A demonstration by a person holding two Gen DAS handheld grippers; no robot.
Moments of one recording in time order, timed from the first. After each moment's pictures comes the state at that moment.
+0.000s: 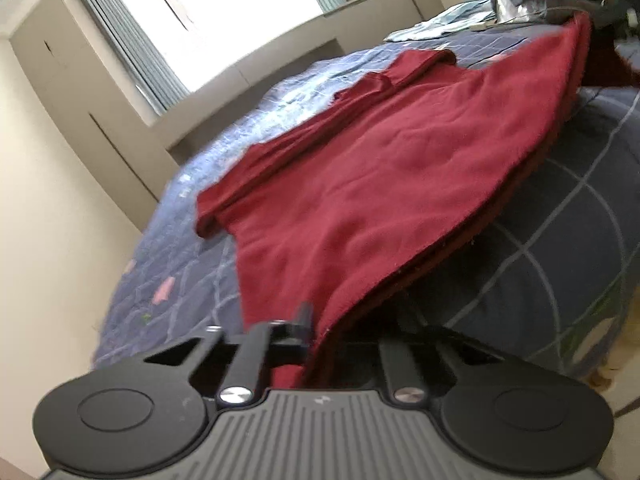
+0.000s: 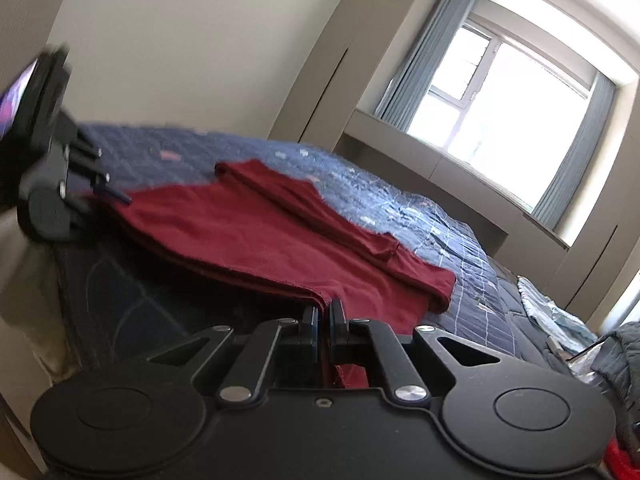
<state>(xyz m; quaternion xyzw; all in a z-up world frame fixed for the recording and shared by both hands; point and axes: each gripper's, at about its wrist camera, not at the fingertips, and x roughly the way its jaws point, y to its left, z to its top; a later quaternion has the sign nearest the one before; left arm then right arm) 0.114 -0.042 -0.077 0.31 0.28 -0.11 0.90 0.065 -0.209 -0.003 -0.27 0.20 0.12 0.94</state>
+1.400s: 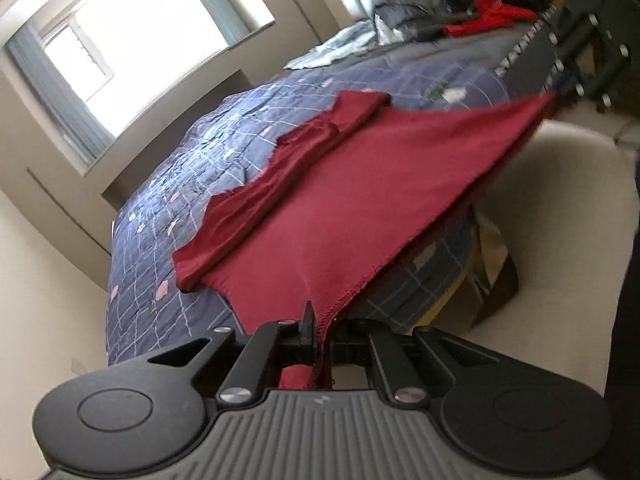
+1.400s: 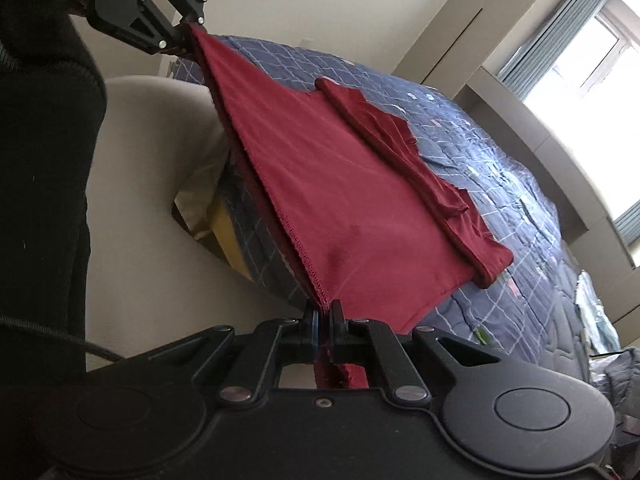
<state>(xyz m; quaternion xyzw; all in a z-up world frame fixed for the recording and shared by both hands) -0.052 0.004 0.021 0.35 0.28 -0.25 0.86 -0.087 -0.215 0.058 -0.34 0.32 0.25 0.84</state>
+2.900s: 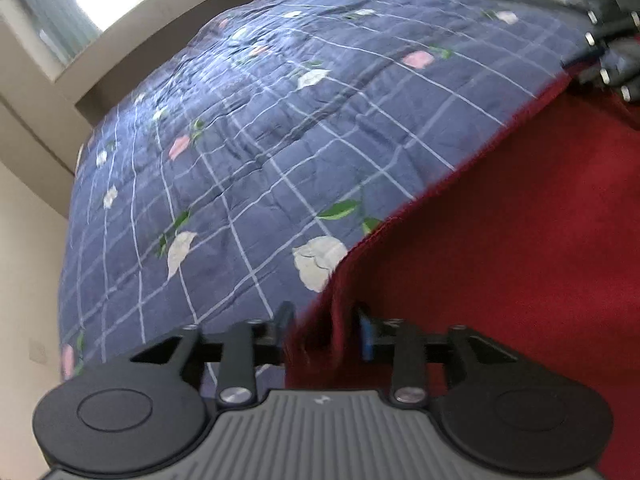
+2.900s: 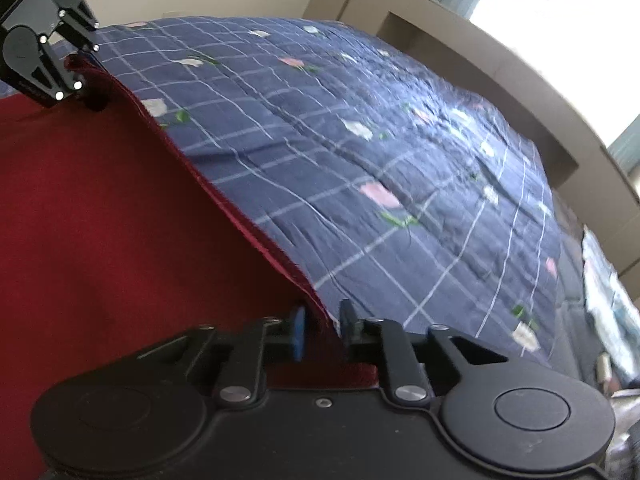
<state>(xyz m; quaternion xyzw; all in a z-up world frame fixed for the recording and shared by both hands) 0.429 -0.017 -0.033 0.28 0.42 -0.21 0.83 0.418 -0.287 -0.014 -0.27 0.39 0.16 0.86</state>
